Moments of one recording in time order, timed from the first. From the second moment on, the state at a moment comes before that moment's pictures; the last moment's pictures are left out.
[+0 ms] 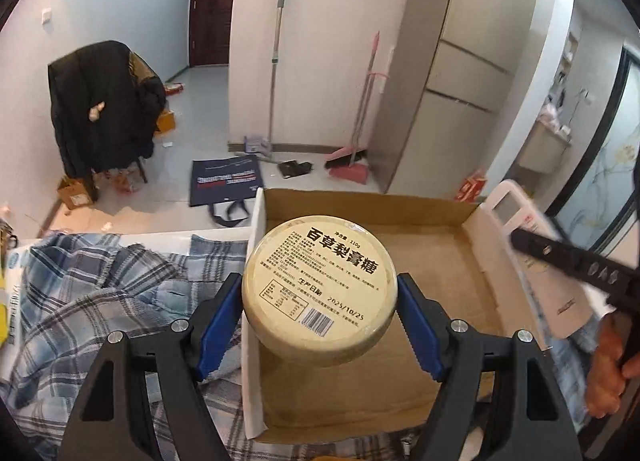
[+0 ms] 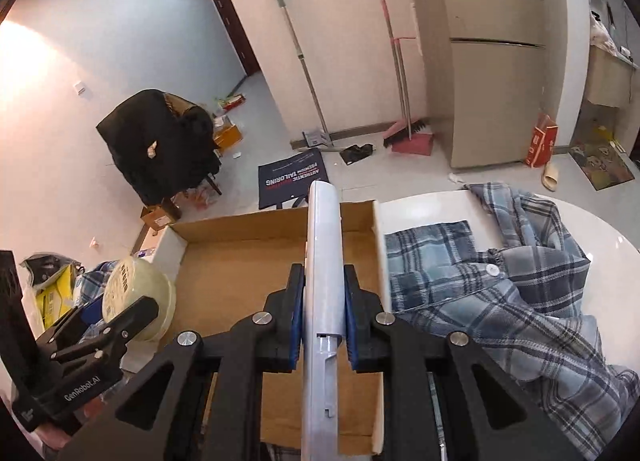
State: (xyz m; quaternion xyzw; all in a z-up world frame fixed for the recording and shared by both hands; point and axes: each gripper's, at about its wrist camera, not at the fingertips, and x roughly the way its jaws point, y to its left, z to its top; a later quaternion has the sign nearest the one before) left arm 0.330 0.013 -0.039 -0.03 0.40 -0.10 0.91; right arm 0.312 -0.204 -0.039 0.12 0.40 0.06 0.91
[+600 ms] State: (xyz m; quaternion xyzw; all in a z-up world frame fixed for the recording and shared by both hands) left arm 0.322 0.011 -0.044 -0.02 0.38 -0.10 0.92; right arm 0.317 -0.199 -0.052 0.11 0.41 0.07 0.90
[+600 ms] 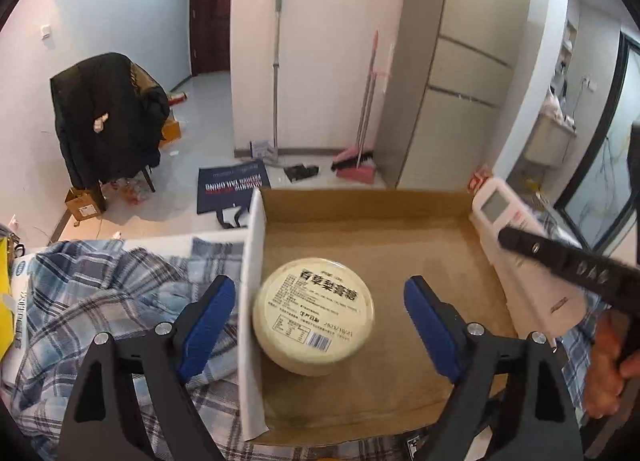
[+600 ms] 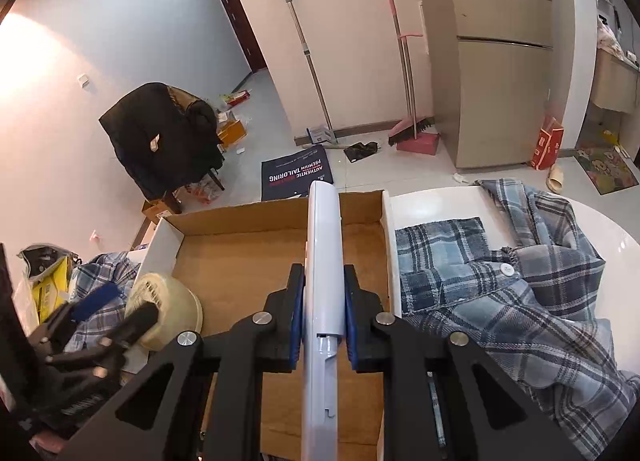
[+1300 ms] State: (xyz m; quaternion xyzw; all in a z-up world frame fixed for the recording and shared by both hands) left arm 0.302 0.021 -0.011 -0.03 0.31 -0.07 0.95; right arm 0.339 -0.202 -0.082 0.12 0.42 0.04 0.90
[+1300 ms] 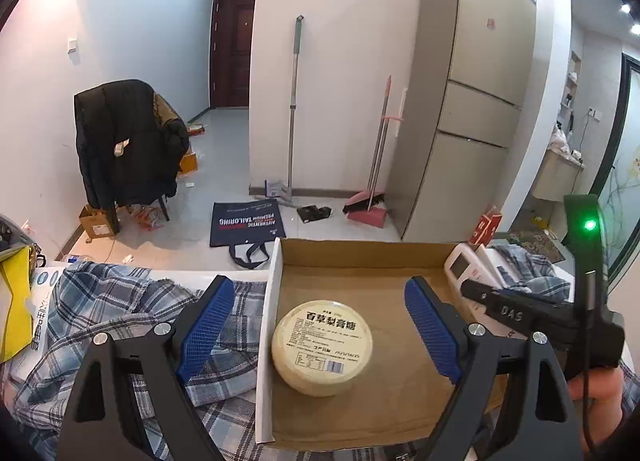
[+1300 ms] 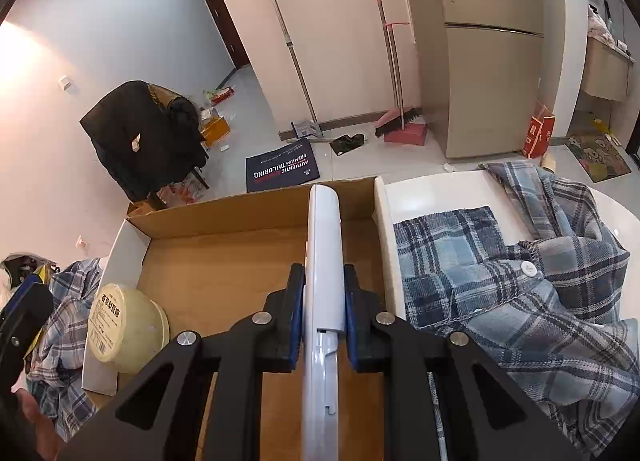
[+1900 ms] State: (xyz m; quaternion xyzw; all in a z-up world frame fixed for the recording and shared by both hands) left arm 0.278 0.036 0.032 -0.06 0.26 -0.05 0.96; right arm 0.310 -0.212 -0.033 0.14 0.39 0.07 0.91
